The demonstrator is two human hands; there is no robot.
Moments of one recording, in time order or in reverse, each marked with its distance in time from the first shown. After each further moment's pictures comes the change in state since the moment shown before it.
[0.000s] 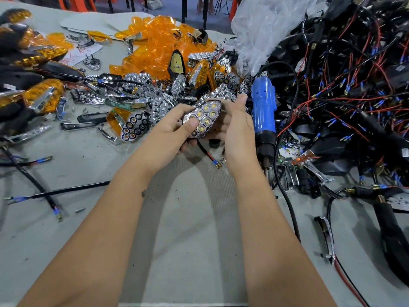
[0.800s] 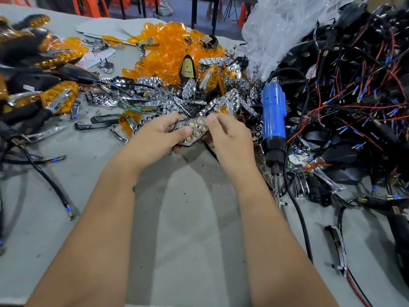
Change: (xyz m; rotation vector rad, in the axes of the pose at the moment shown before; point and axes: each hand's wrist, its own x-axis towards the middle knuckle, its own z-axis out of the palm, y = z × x) left_hand -0.001 -0.005 -0.035 0.146 -0.003 -0.105; right_hand -0.004 0.015 0.008 -0.475 -0.081 -0.242
